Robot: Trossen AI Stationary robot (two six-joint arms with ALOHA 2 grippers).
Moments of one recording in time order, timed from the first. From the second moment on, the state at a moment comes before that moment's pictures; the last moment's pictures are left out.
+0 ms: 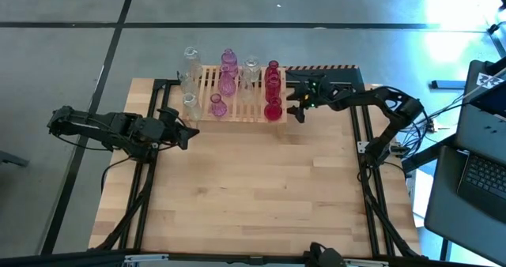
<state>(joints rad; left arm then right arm) -0.15 0.63 0.67 -0.61 -0.46 -1.05 -0.80 1.68 0.71 0.33 -0.59 -0.33</state>
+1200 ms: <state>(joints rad) -0.15 0.63 0.67 -0.53 -0.42 -1.14 -0.71 1.87 0.89 0.41 -0.57 -0.39</state>
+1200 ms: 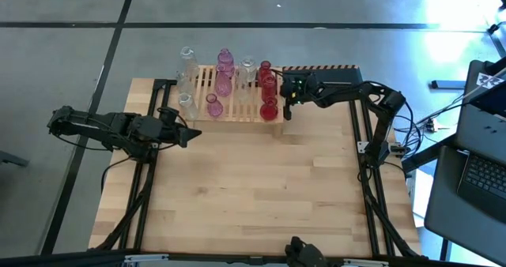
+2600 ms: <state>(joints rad) -0.15 0.63 0.67 -0.54 -0.43 -1.14 -0.71 1.81 0.88 0.28 -0.60 -0.32</state>
